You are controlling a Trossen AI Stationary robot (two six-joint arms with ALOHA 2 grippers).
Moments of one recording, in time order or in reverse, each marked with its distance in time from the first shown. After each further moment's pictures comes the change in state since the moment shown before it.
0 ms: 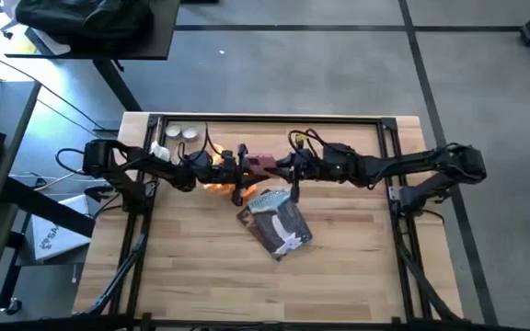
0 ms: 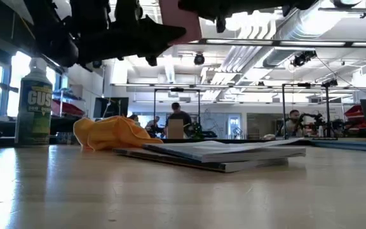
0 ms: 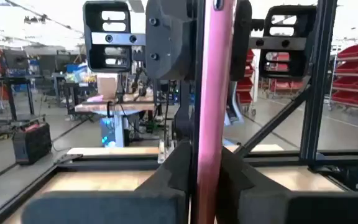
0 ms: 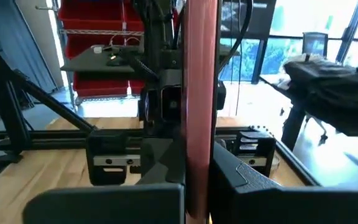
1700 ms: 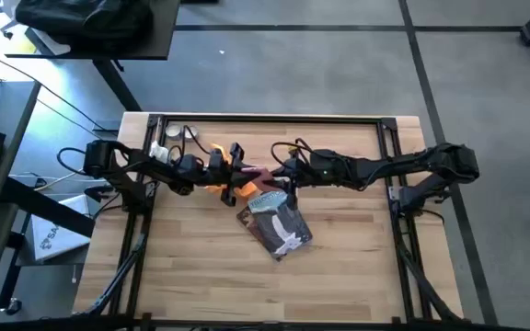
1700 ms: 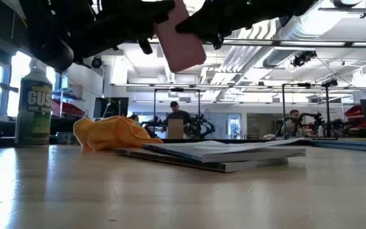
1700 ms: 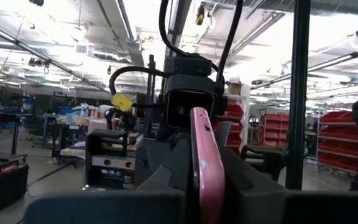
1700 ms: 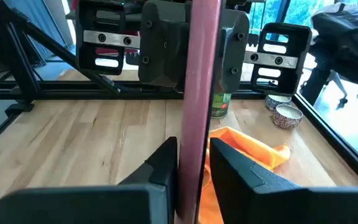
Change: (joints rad) left arm -0.038 0.008 -0.046 0.337 -0.031 -0.138; right arm 0.006 0.066 0.001 -0.113 -0.045 -0.014
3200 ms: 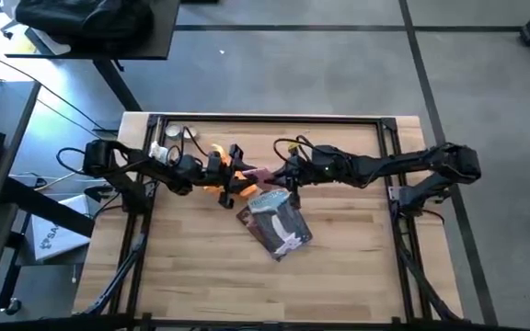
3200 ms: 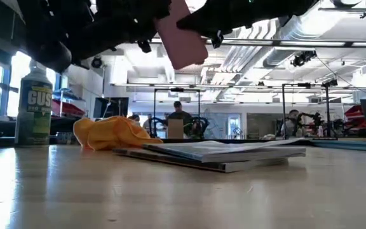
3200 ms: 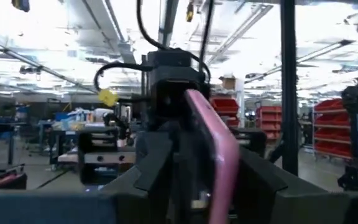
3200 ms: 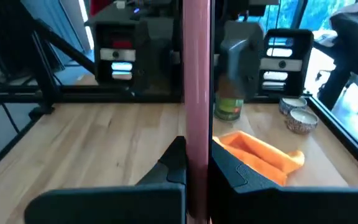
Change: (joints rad) left arm 0.014 -0.001 -0.020 0.007 0.034 0.051; right arm -0.008 -0.010 0.000 0.016 -0.092 0.021
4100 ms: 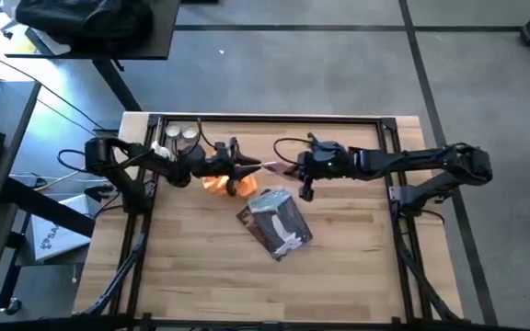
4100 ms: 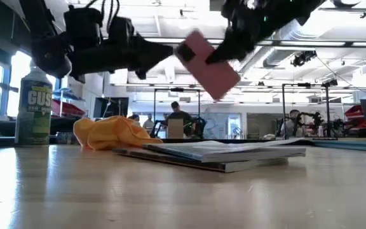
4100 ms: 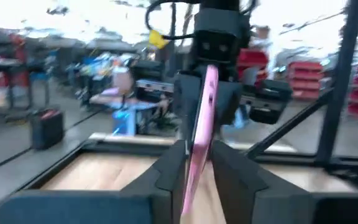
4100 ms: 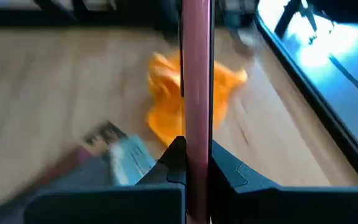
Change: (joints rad) left arm 0.143 0.001 -0.040 -0.179 0.073 -0.011; right arm -0.054 -0.129 -0.023 -0.357 0.119 -0.041
